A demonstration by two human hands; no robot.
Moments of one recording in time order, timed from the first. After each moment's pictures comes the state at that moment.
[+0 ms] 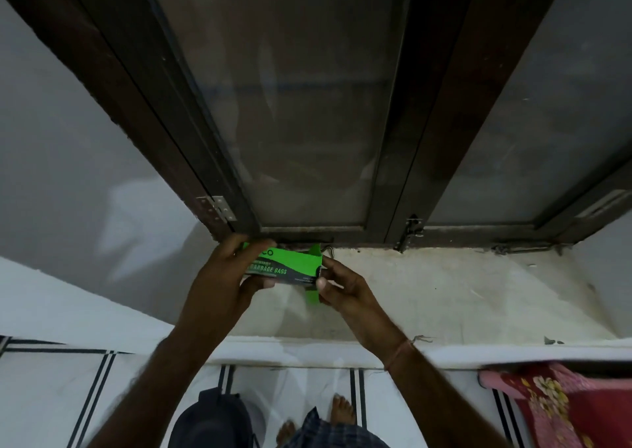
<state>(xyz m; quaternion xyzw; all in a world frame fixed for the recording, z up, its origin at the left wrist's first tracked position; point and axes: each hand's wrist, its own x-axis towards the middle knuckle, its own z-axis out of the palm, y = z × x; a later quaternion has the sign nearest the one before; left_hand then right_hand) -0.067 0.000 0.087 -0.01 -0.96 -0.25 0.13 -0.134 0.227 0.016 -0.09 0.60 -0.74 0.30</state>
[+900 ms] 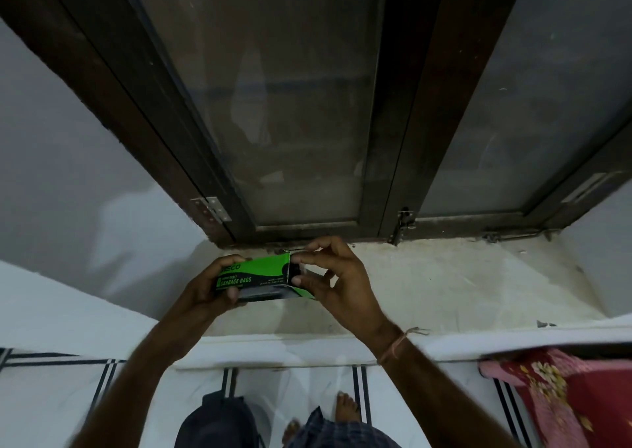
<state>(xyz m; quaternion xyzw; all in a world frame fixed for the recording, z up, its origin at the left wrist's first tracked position) -0.035 -0.037 0.066 0.09 -0.73 -0.67 -0.08 -0.129 0.216 0.056 -0.26 0.75 -0.61 0.01</state>
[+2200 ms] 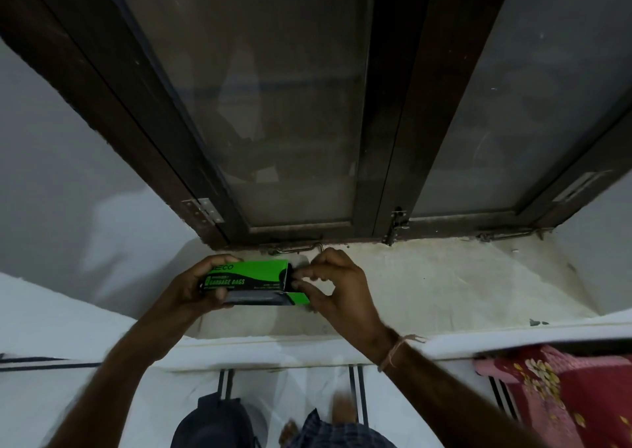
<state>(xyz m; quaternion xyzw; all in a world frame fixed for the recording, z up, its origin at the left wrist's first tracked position) -0.039 -0.040 0.089 0.08 -0.74 -0.67 -0.09 -0.124 0.225 0.053 -0.28 0.81 -0.52 -0.05</state>
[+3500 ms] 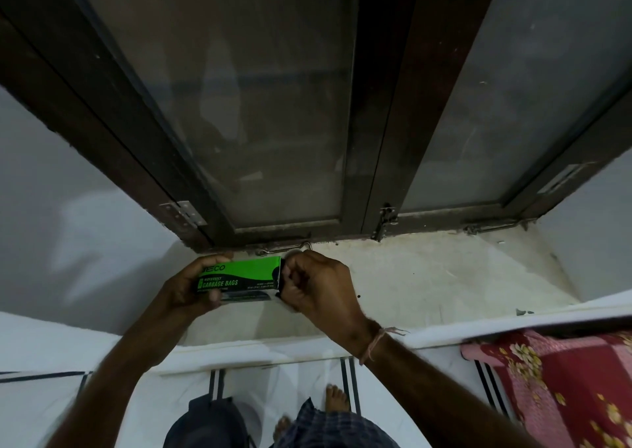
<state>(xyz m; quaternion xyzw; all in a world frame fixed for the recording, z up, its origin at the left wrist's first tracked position) -0.052 -0.040 0.070 0.09 -0.72 -0.68 -0.09 -0.128 0.213 0.062 -0.27 0.83 -0.49 -0.03</state>
